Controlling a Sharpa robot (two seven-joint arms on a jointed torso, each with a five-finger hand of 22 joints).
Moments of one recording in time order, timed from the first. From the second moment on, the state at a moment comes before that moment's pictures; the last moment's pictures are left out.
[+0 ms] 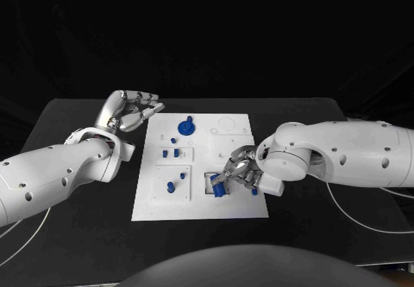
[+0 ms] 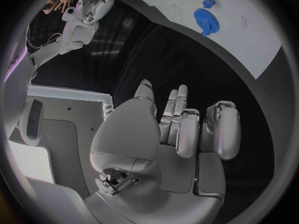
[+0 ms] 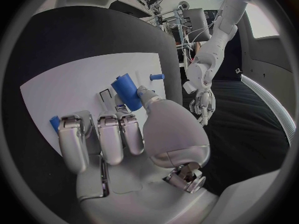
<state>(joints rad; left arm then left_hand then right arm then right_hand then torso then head) 1.25 -0.72 -0.22 1.34 -0.60 -0.72 0.51 1.35 0.03 -0.14 0.29 0.18 0.97 0.16 0.07 0.07 1.09 0.10 0.10 0.07 1.46 0.02 1.50 1.31 0.03 1.46 0.12 1.44 1.31 1.30 -0.89 -0.23 1.78 -0.43 -0.10 -0.61 1.23 0.10 0.23 0.07 0.17 0.78 0.21 0.34 0.29 1.46 0.10 1.57 1.31 1.47 0.04 1.57 1.31 0.01 1.47 0.15 1.57 1.31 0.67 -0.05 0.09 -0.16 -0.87</state>
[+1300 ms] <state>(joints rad) 1.25 -0.72 -0.22 1.34 -0.60 -0.72 0.51 1.35 0.03 -0.14 0.29 0.18 0.97 0.16 0.07 0.07 1.09 0.10 0.10 0.07 1.46 0.02 1.50 1.31 0.03 1.46 0.12 1.44 1.31 1.29 -0.86 -0.23 1.76 -0.45 -0.13 -0.63 1.18 0.10 0.20 0.11 0.12 0.81 0.19 0.31 0.29 1.46 0.10 1.57 1.31 1.47 0.04 1.57 1.31 0.01 1.47 0.15 1.57 1.31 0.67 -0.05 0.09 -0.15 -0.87</state>
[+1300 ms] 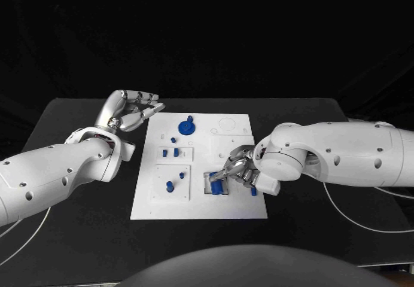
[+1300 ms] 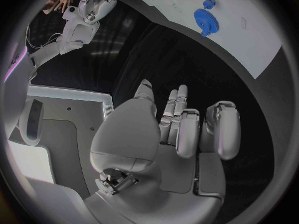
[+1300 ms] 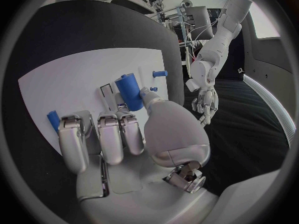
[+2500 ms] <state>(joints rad) 1.25 -0.73 -0.22 1.34 -0.60 -0.72 0.51 1.35 0.03 -0.14 0.29 0.18 0.97 0.16 0.07 0.07 1.09 0.10 0.10 0.07 1.46 0.02 1.50 1.31 0.03 1.46 0.12 1.44 1.31 1.29 -0.85 -0.23 1.75 -0.45 -0.14 -0.62 1.14 0.06 0.10 0.14 0.07 0.80 0.18 0.28 0.29 1.47 0.10 1.57 1.31 1.46 0.04 1.57 1.31 0.01 1.47 0.15 1.57 1.31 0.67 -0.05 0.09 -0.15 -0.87</state>
